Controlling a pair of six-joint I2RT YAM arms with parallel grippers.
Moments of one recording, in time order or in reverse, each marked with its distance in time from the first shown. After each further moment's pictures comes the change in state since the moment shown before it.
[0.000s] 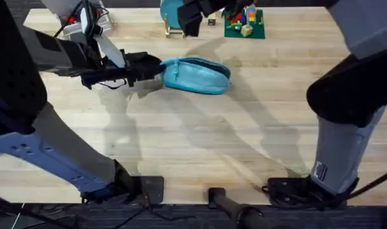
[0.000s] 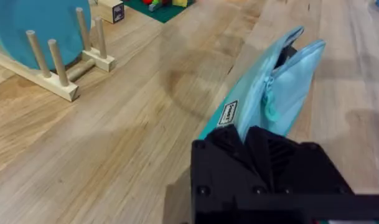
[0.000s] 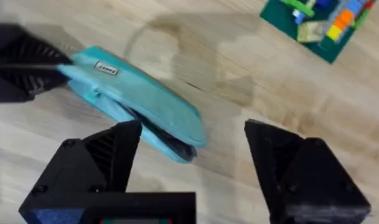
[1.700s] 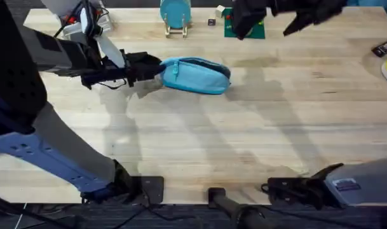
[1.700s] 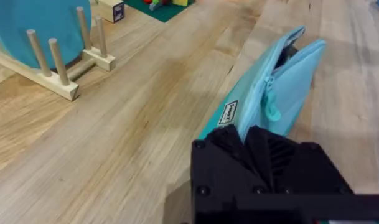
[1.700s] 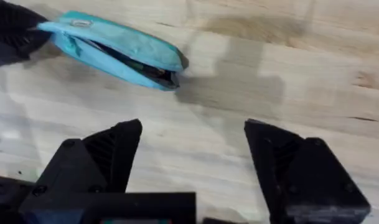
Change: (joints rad) left arm 0.001 0.000 0.000 0.000 -0.003 0.000; right arm -0.146 -0.527 -0.539 0.041 -0.111 0.169
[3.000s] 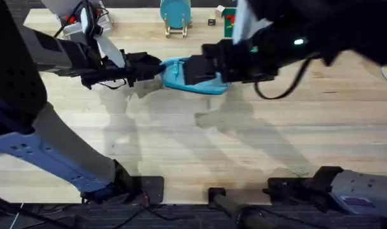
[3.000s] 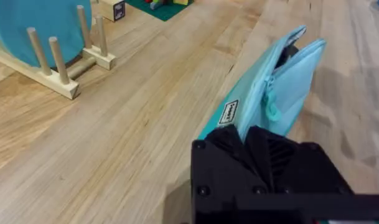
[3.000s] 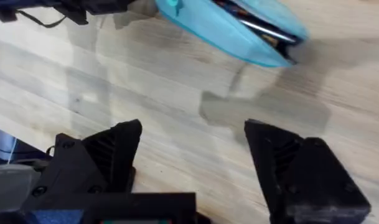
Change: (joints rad) left arm 0.000 0.000 0.000 0.000 -0.004 -0.004; right arm 0.306 -0.254 -0.547 0.456 -0.122 0.271
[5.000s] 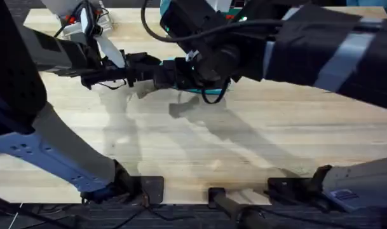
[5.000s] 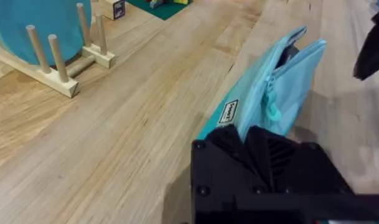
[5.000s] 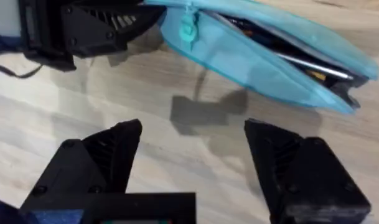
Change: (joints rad) left arm 0.001 0.000 0.000 -0.008 0.000 0.000; right arm 0.121 0.284 0.000 0.261 0.137 0.144
